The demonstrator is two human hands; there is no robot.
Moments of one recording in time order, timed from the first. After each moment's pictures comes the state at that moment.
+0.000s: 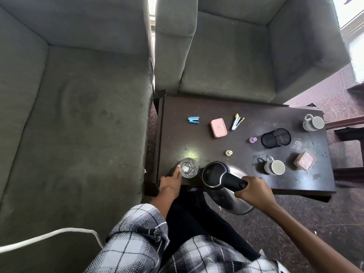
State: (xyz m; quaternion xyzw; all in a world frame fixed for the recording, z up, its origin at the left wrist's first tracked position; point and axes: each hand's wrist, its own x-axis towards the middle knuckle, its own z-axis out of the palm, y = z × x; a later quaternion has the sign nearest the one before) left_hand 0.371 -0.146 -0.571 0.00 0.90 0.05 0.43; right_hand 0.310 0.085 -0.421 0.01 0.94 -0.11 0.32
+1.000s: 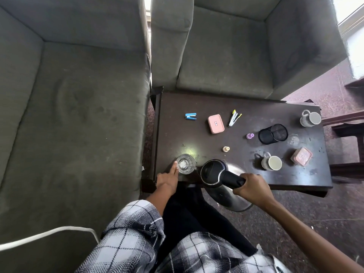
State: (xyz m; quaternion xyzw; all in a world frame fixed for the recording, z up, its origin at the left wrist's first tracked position) left_hand 0.373 -0.144 -0.569 -0.01 0.91 0.06 0.42; right_hand 0.313 0.094 -0.426 0.01 0.94 -0.10 0.32
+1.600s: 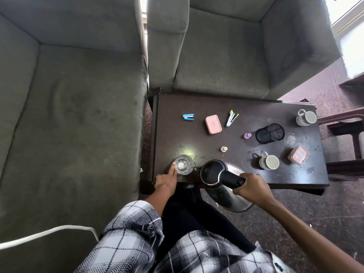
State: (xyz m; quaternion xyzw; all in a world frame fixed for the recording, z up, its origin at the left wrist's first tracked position) left_hand 0.372 -0.143 -0.569 0.00 0.90 0.04 0.43; right_hand 0.312 0.097 -0.422 0.02 0.94 -0.11 0.33
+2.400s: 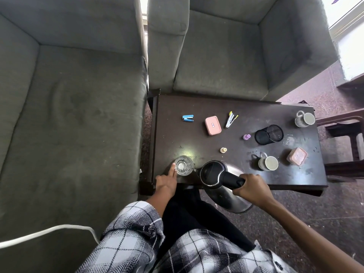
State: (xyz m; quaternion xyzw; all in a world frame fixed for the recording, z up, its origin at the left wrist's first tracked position) left_hand 0.372 -0.140 -0.561 0.01 0.90 0.02 0.44; right_hand 0.312 0.095 -0.417 0.00 0.94 -0.10 0.33
